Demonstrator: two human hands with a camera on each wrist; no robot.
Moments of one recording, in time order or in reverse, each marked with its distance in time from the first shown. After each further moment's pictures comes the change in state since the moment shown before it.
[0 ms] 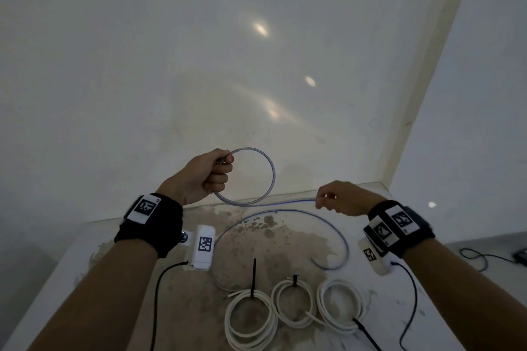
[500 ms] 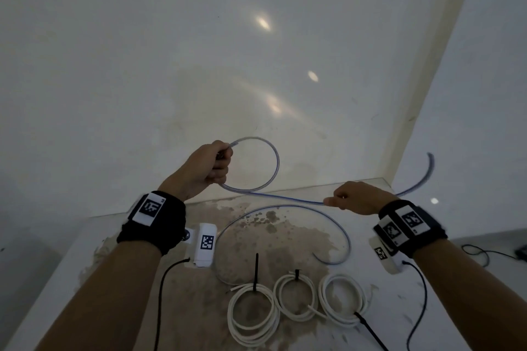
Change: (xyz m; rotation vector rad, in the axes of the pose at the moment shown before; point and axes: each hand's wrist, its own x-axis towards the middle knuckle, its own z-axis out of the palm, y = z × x) left_hand -0.008 0.002 0.003 0.167 0.104 0.160; right_hand -0.007 0.019 0.004 -0.054 -0.021 0.161
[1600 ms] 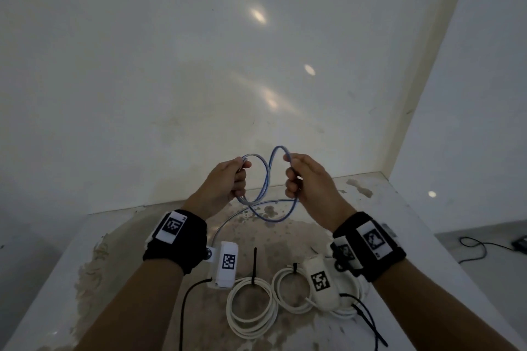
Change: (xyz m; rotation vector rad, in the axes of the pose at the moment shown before) left_hand 0.000 -0.048 0.039 -0.095 0.053 -0.054; right_hand -0.034 -0.130 0.017 1.522 0.323 -0.175
